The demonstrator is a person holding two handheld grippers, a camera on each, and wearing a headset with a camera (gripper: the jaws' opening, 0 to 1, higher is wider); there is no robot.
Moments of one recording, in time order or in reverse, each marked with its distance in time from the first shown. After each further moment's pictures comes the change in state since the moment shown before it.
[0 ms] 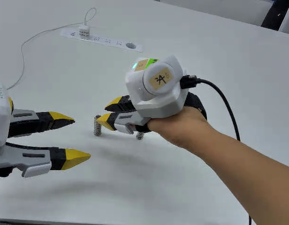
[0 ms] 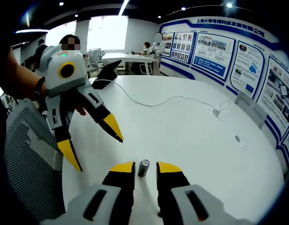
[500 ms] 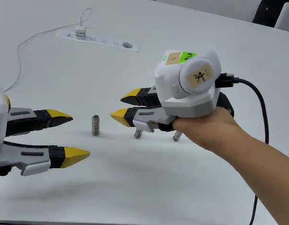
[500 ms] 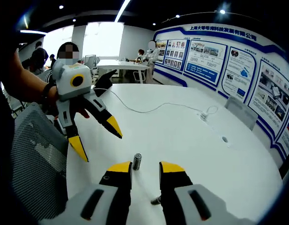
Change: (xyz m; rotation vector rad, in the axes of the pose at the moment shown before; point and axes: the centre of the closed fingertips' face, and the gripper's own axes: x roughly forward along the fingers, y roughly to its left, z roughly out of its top) left arm 0.000 0.001 0.006 0.010 -0.004 0.004; right arm -0.046 -0.012 -0.001 0.009 -0.062 -0.069
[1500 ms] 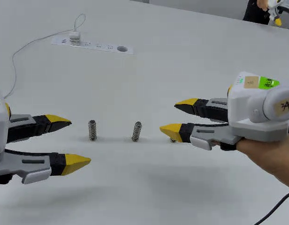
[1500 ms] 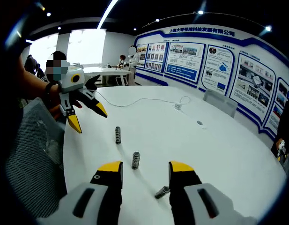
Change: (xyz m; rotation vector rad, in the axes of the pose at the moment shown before) left arm 0.005 -0.003 0.002 0.014 0.015 -0.005; right arm -0.083 -0.037 -0.063 0.097 -0.045 -0.140
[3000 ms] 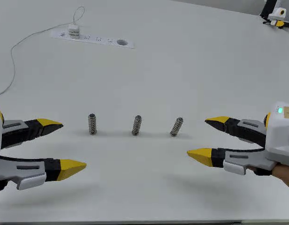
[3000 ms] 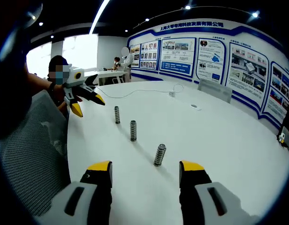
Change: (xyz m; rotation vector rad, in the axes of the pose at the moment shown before) left arm -0.004 -0.001 -0.024 -0.066 0.018 0.027; right arm -0.035 -0.004 -0.064 0.093 -0.005 0.000
